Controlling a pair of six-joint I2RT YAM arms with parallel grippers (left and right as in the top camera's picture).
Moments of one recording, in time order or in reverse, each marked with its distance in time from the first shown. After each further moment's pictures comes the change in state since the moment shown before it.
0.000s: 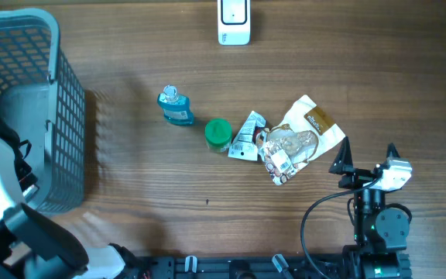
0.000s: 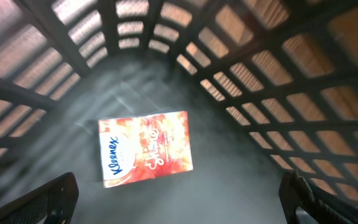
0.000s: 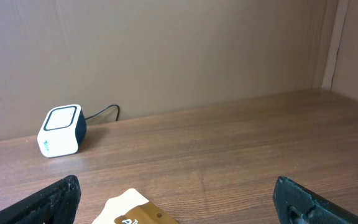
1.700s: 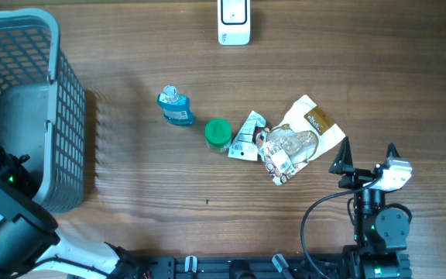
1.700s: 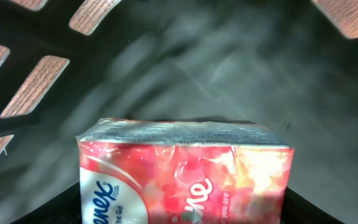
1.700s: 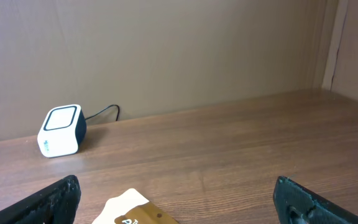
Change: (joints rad) left arm 0.157 0.243 0.002 0.000 0.285 0.159; right arm 0.000 0.000 0.000 0.000 0.000 0.000
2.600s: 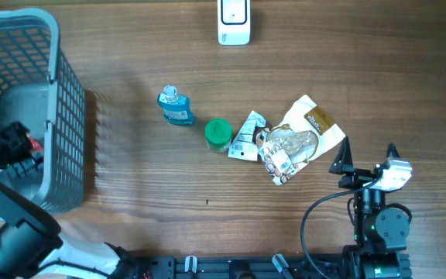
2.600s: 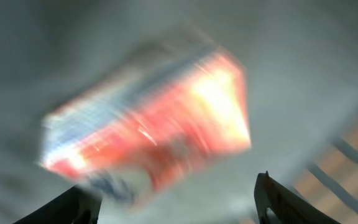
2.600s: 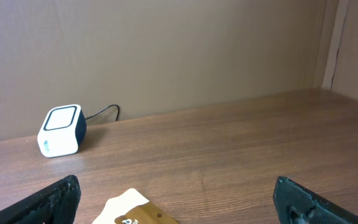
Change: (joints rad) left arm 0.004 -0.047 0.000 0.251 0.609 0.280; right arm 0.000 0.000 0.000 0.000 0.000 0.000
